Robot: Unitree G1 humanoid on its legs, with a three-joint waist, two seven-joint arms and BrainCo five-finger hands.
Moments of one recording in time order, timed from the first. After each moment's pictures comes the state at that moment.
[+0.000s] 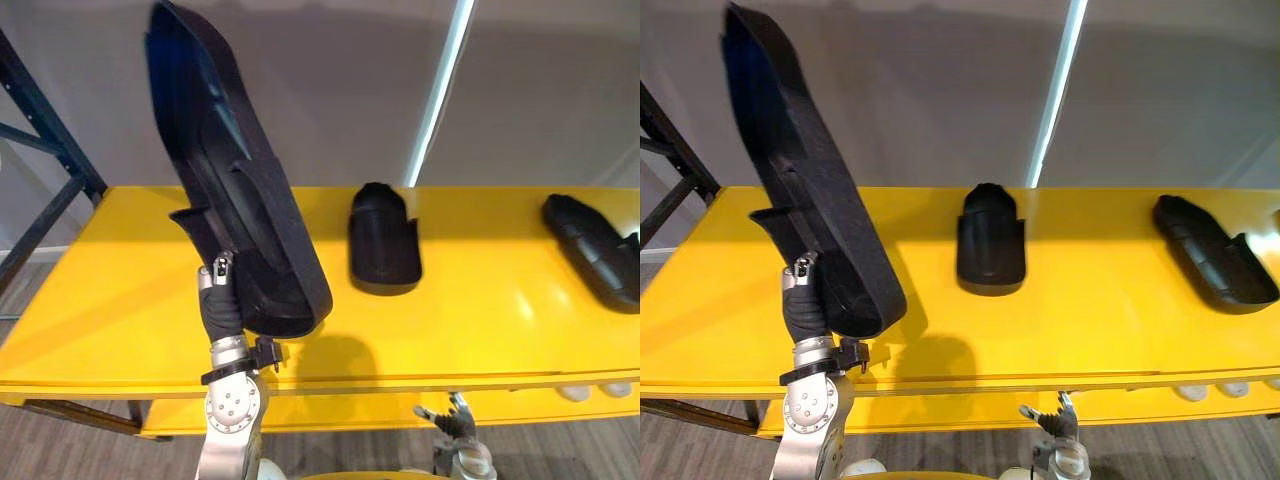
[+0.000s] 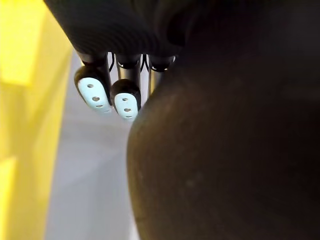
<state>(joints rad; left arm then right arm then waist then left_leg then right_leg) 0.26 -0.05 -0.15 -0.34 0.05 -0.23 0.37 0.15 -0.02 -0.15 0.80 0.00 -0.10 -0.20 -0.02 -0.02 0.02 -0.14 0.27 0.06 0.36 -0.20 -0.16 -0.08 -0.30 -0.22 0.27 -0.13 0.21</state>
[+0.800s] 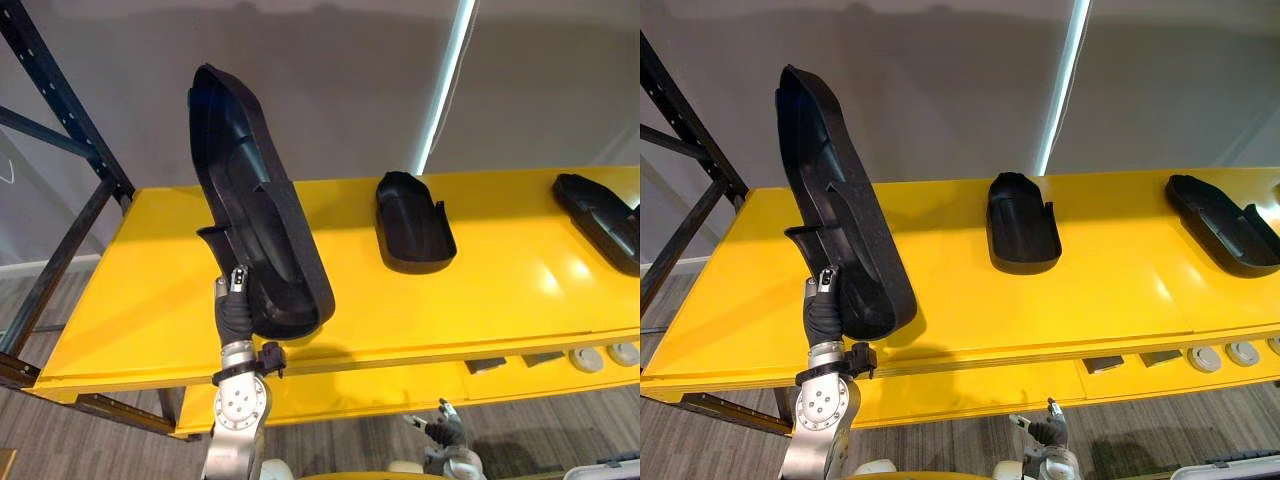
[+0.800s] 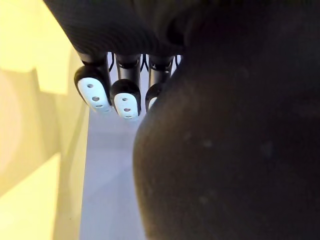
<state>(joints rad) 0.25 -0.06 -0.15 -0.28 0.09 -0.20 0.35 0.19 0.04 -0.13 0.73 0.00 -0.09 -0.19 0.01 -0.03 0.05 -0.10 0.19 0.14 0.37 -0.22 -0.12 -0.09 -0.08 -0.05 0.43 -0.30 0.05</state>
